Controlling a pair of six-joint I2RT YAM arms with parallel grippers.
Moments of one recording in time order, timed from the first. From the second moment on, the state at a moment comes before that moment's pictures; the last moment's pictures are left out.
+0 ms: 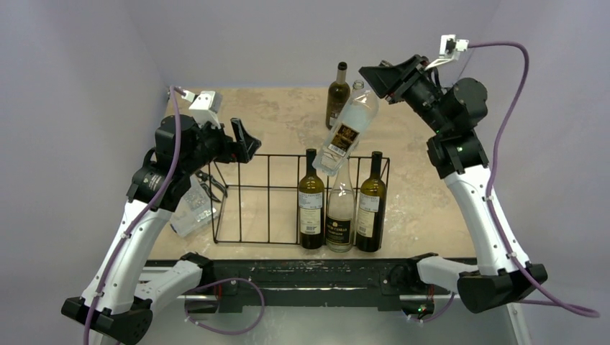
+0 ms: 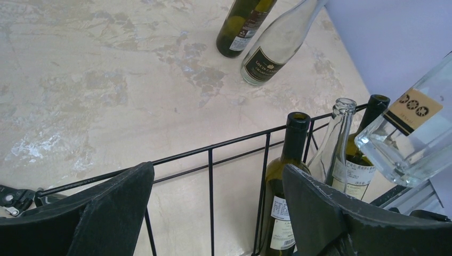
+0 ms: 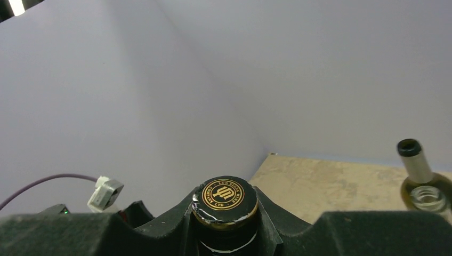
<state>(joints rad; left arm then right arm) -0.34 0.96 1.24 -0.62 0.17 -0.34 0.23 1.17 1.42 0.03 -0.40 0.74</state>
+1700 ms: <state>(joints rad) -0.34 0.88 1.24 -0.62 0.04 -0.34 0.92 1.48 1.19 0.08 -0.14 0.48</state>
